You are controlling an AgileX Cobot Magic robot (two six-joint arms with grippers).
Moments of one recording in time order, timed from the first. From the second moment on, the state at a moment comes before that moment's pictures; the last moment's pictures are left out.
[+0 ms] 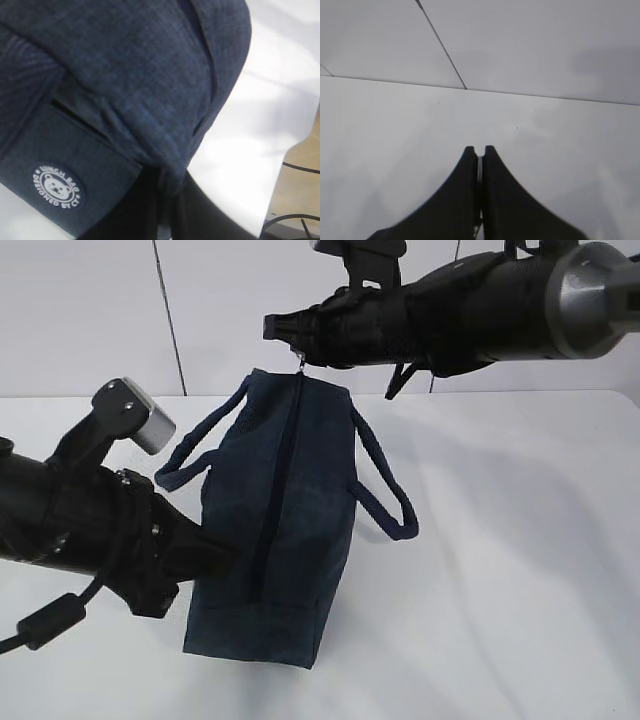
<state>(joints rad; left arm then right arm) -0.46 1.48 -0.68 -1.31 0.56 1.50 0.46 2.02 -1.51 1.35 0.07 -1.03</state>
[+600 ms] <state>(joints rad) -0.47 1.40 -0.68 -1.20 0.68 1.27 0.45 2.02 -1.52 1.35 0.12 -1.03</state>
